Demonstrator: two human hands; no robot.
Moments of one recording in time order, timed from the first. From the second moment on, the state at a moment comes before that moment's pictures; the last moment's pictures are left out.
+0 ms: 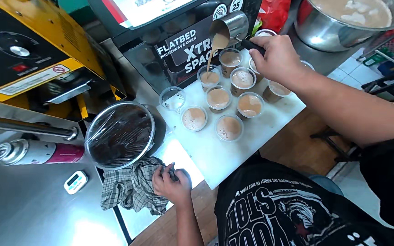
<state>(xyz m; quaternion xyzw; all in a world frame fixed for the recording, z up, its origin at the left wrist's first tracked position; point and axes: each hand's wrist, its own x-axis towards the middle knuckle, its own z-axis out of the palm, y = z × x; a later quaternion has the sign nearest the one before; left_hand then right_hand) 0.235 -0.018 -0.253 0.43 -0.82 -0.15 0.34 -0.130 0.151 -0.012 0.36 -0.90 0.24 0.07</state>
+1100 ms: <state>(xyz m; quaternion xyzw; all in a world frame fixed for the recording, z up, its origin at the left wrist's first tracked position) 0.235 -0.018 -0.253 0.43 -0.83 -0.15 0.34 -0.125 0.150 -0.014 0.35 -0.90 0.23 0.07</state>
